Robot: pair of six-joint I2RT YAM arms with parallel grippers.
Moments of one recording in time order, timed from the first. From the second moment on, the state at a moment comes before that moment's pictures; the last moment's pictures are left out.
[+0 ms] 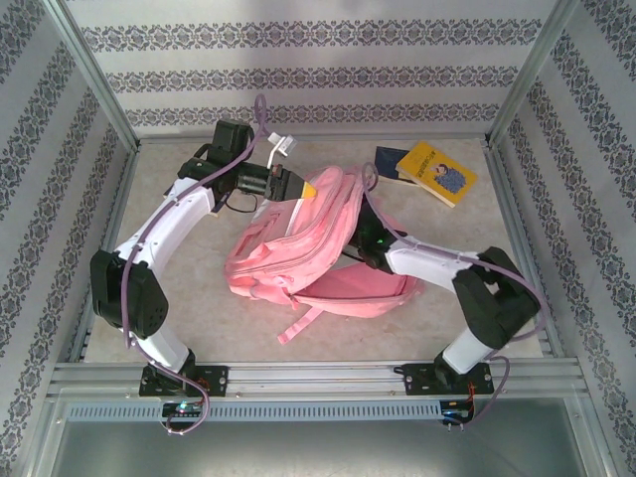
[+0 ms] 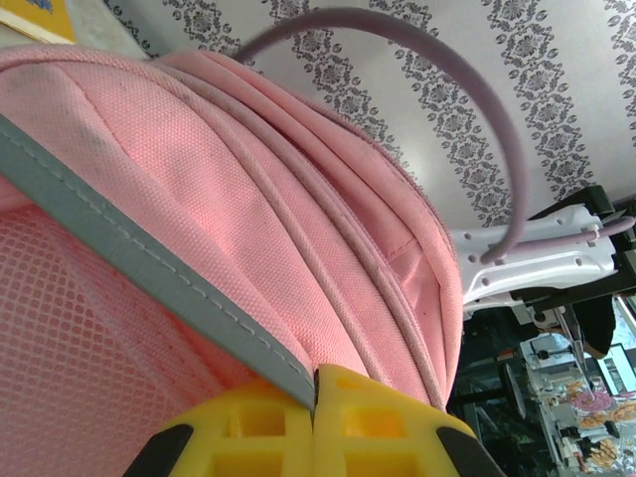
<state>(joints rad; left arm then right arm) -0.31 1.66 1.55 -0.57 1.24 -0.30 0.65 1.57 0.88 0.21 -0.08 1.30</state>
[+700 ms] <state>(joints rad) -0.43 1.71 1.55 -0.70 1.09 -0.18 0.58 0.57 0.69 -0.44 0.43 0.93</state>
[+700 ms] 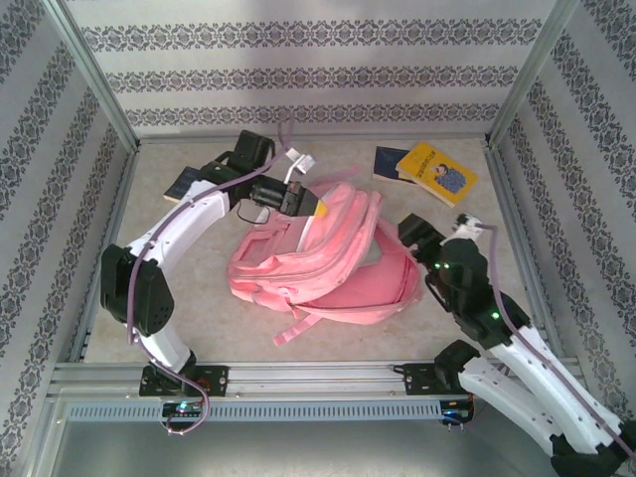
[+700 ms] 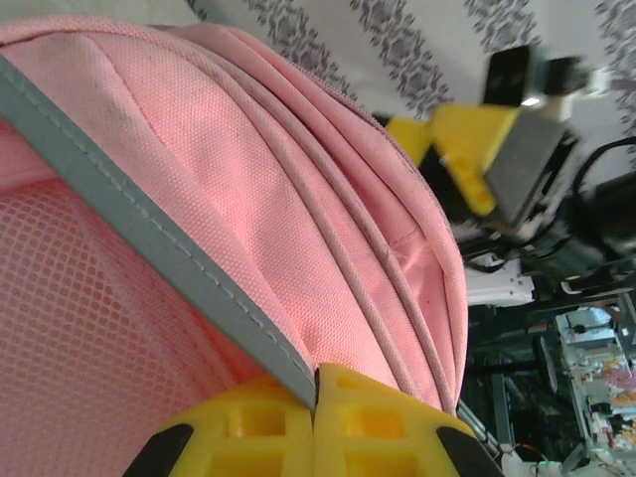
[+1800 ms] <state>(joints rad) -0.29 1.68 1.56 -0.69 0.51 -0.35 0.56 0.78 0.77 -0.47 0.27 0.65</state>
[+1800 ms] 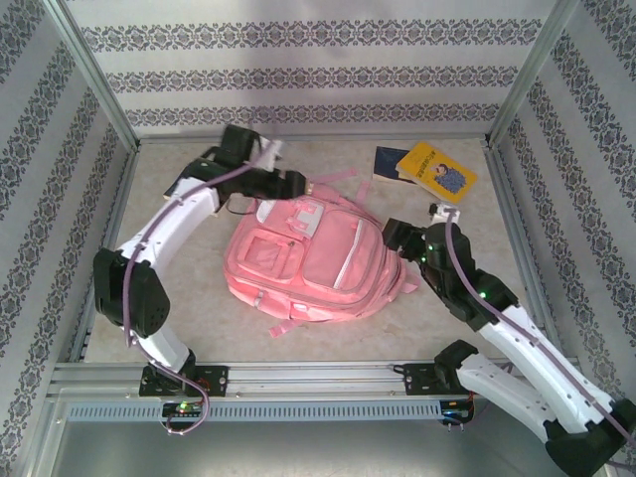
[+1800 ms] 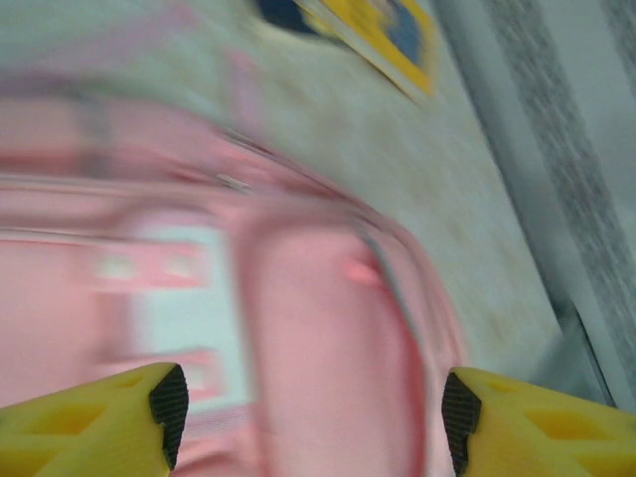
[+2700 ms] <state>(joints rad) 0.13 2.21 1.87 -0.92 0.09 -0.84 0.60 1.12 0.86 -0.44 0.12 0.62</state>
